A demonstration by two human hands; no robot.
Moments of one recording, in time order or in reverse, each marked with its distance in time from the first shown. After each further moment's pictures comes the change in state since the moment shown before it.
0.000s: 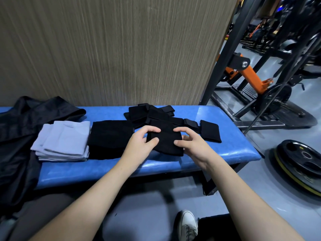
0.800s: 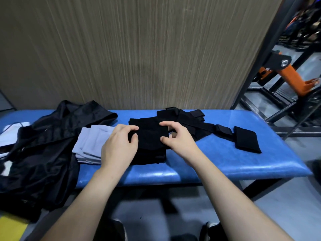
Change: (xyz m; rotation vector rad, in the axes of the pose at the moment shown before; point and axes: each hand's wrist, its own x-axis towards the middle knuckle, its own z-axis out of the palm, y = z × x) left_hand 0.000 -0.019 -0.119 0.751 0.407 -0.068; right_hand 0.058 -0.014 0.131 -0.376 0.023 -0.262
